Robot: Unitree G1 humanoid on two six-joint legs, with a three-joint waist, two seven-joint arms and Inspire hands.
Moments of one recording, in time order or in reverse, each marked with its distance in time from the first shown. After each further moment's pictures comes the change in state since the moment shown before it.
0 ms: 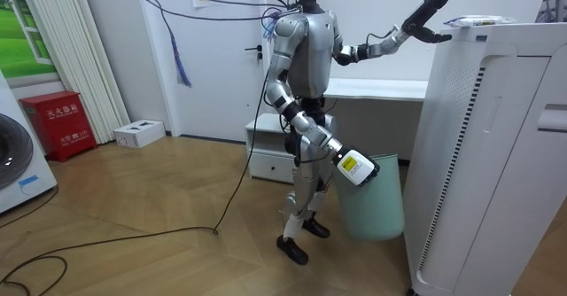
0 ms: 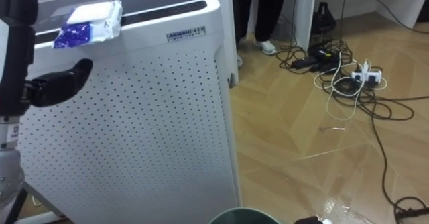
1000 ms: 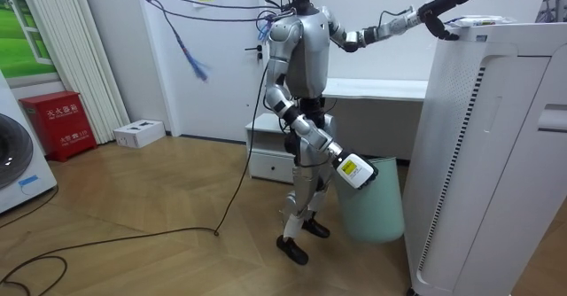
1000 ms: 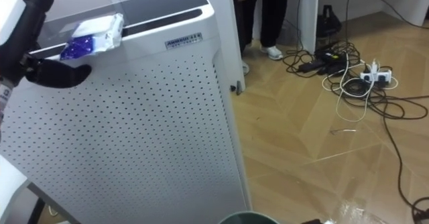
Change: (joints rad) left arm -0.231 0.177 -0.090 0.152 -0.314 0.124 -0.459; right arm -0.023 -0.017 0.003 0.022 -0.036 0.058 0.021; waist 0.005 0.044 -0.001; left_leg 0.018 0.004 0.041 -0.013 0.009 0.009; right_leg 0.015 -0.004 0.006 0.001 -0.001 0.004
